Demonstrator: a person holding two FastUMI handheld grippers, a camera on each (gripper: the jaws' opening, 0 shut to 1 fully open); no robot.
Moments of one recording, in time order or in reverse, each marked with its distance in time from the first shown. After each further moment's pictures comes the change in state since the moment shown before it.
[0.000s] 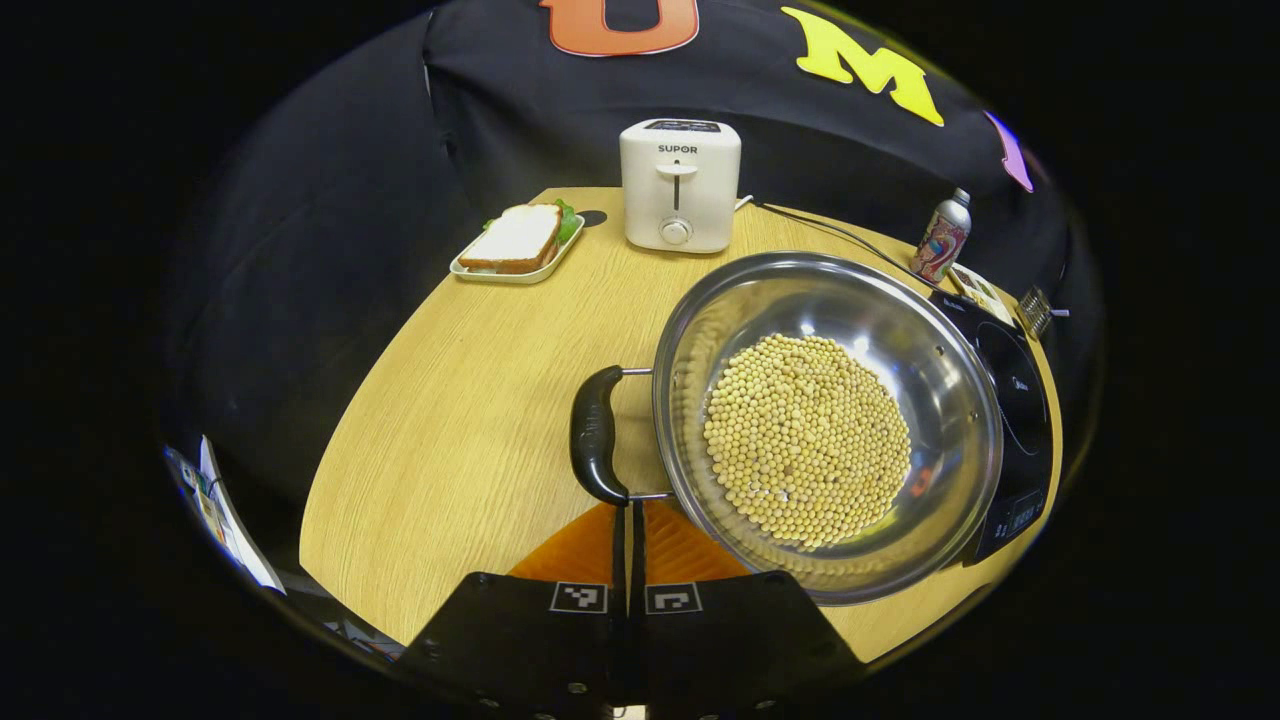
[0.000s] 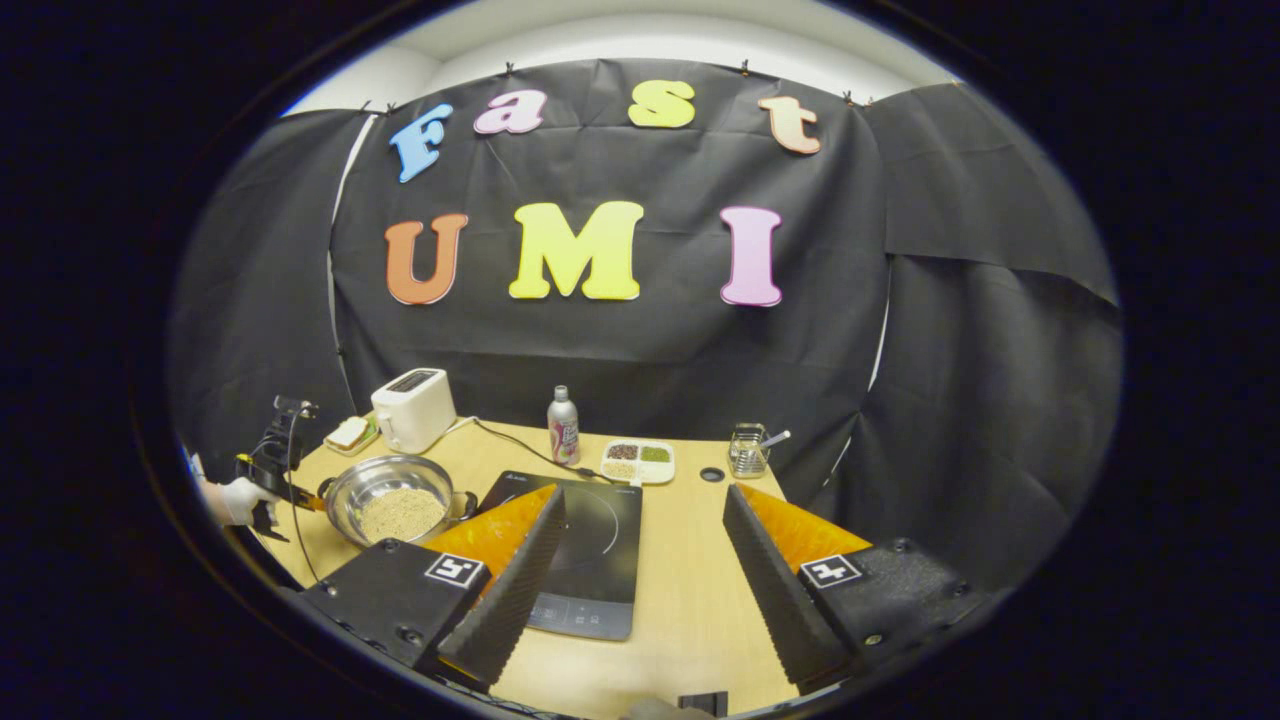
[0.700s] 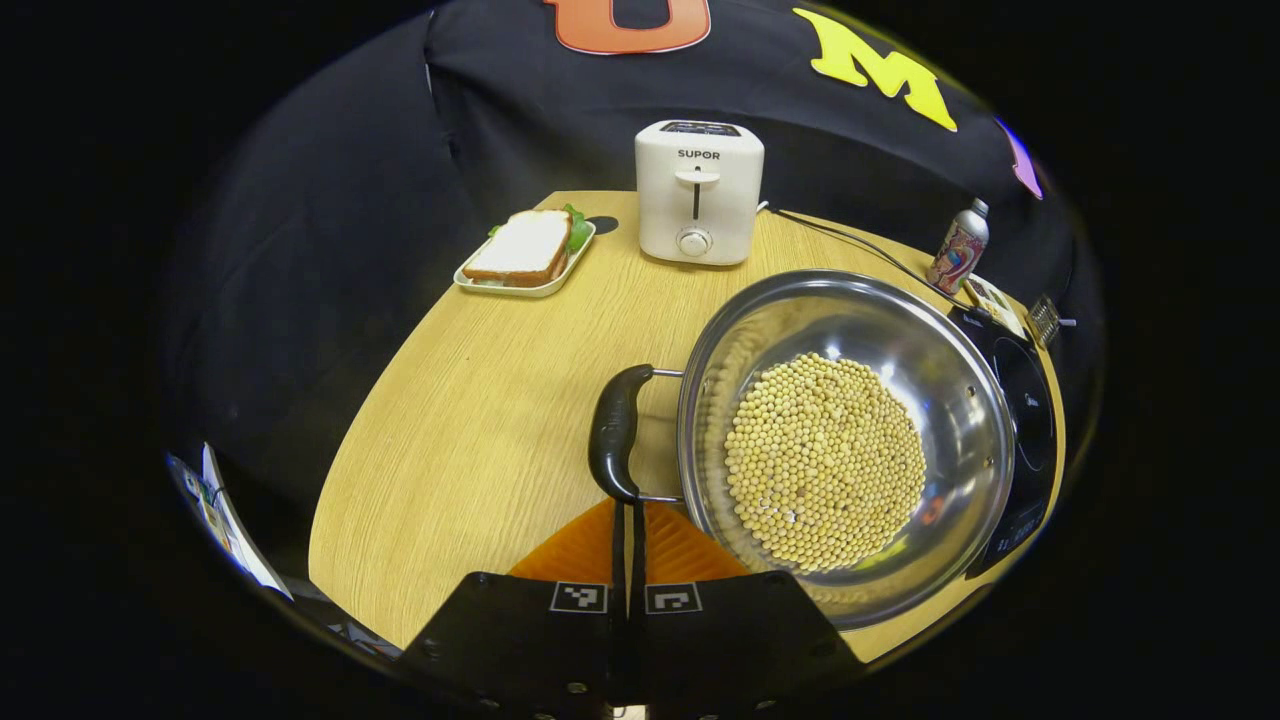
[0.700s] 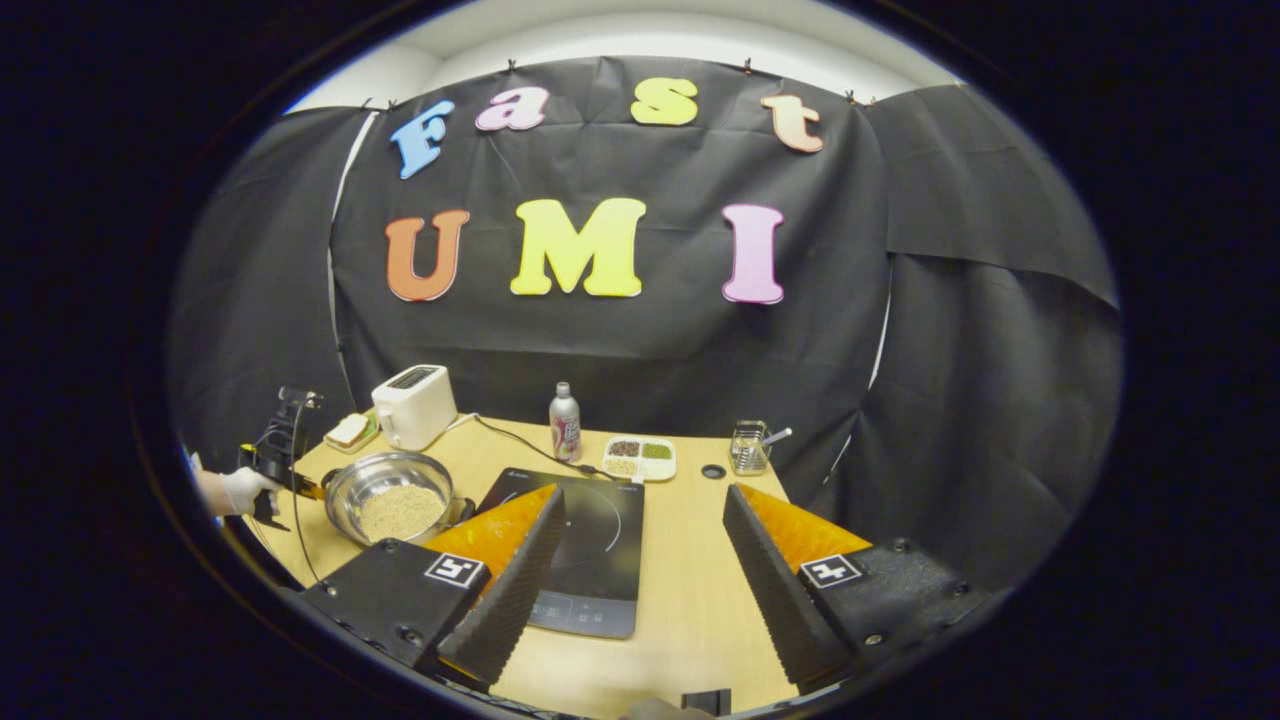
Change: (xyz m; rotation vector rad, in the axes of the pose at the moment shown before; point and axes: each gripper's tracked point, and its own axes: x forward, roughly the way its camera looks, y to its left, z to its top) left arm 0.016 0.013 0.020 -0.007 0.003 0.011; right arm -0.001 0.005 -0.004 -0.004 0.012 -0.001
